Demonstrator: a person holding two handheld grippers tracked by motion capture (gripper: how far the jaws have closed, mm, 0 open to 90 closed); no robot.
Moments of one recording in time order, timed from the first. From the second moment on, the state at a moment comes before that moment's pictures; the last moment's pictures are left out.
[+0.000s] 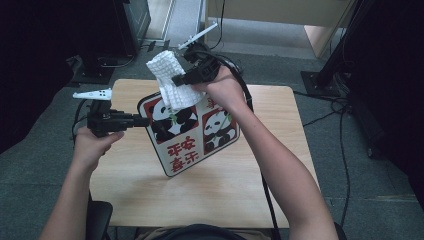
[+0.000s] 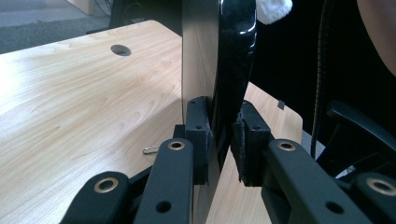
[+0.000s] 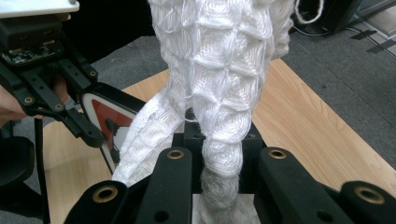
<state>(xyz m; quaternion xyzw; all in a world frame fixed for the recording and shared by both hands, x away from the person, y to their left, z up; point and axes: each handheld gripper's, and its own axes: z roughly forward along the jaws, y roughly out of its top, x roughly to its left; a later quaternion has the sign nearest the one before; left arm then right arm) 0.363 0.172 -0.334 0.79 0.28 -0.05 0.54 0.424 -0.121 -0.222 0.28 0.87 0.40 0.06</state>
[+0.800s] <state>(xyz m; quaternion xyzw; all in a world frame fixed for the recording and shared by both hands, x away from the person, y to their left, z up) 0.363 0.173 -0.334 0.79 0.28 -0.05 0.54 0.445 -0.140 -0.228 0.31 0.86 0.41 0.06</state>
